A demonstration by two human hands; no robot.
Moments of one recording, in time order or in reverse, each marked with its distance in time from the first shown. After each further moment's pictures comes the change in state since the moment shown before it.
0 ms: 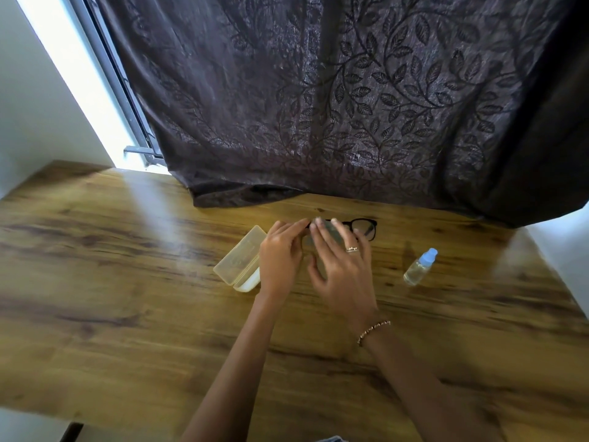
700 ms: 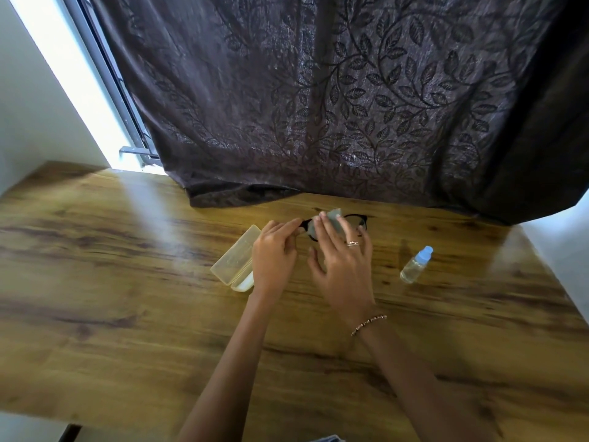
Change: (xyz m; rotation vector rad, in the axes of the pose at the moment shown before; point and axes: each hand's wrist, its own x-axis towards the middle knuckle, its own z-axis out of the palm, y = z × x) left_hand 0.001 -0.002 -0.002 0.026 0.025 -0.005; right_hand 0.004 0.002 0.001 -0.018 -0.024 0.098
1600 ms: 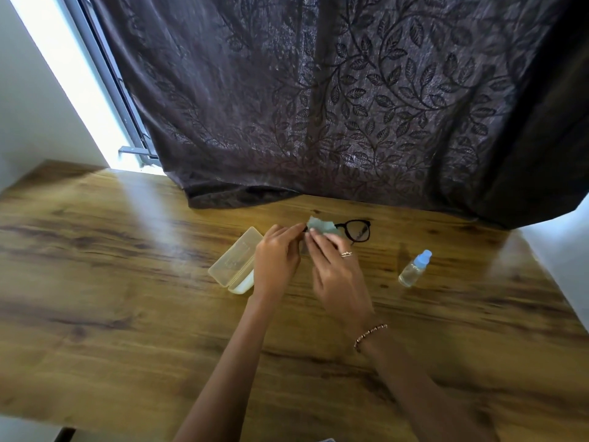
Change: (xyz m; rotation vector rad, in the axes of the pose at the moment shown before) left_hand 0.000 0.001 0.003 -0.009 -0.063 0.057; right_hand -0.007 0.001 0.000 0.109 -0.022 -0.151
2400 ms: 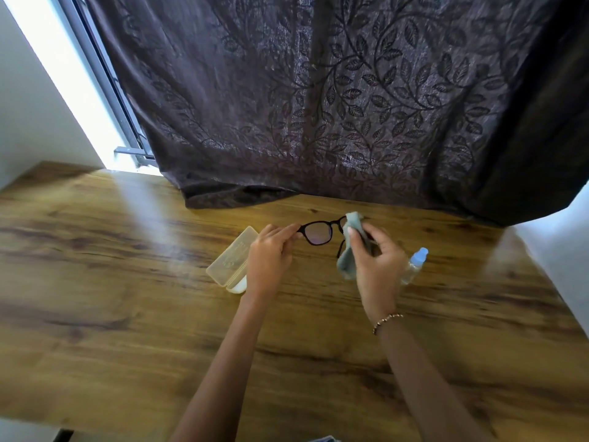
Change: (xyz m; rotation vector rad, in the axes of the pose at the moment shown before) left_hand -0.001 -0.009 0.001 0.029 0.018 0.018; right_hand 0.011 0.020 -0.034 0.784 0.397 0.738
